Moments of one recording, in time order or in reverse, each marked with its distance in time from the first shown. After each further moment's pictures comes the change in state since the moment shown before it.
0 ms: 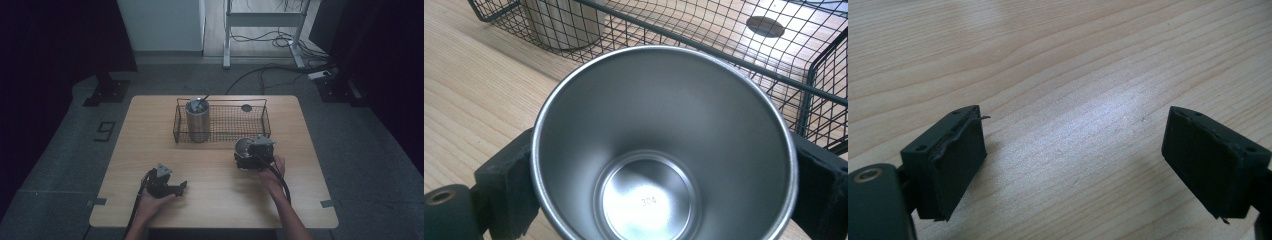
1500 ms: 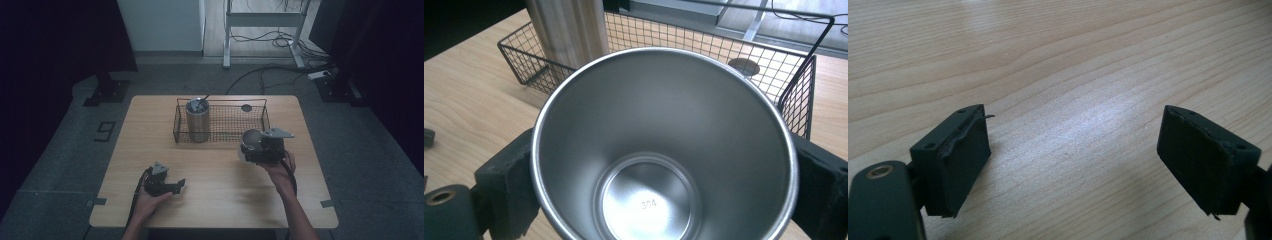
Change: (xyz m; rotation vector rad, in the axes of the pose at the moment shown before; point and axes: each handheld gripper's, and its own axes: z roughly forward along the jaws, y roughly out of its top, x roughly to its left) left arm 0.010 0.001 -0.003 -0.015 -0.043 -0.053; right arm -0.014 0.030 -0.054 -0.106 0.046 0.093
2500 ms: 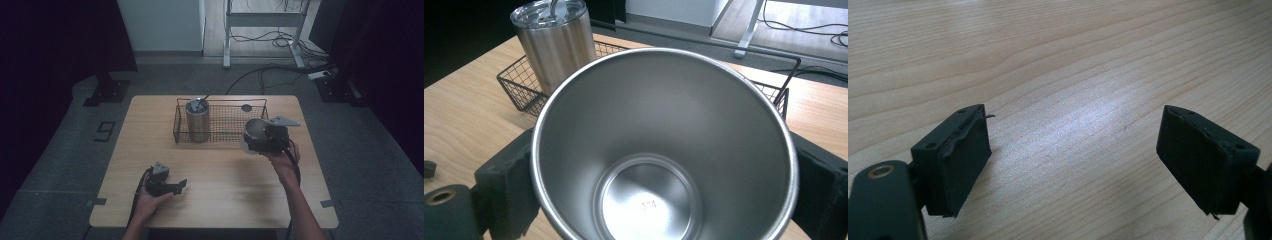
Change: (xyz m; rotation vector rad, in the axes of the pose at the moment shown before) left arm -0.005 0.003 -0.002 0.007 -0.025 -0.002; right arm -0.011 0.033 -0.009 -0.026 -0.008 0.011
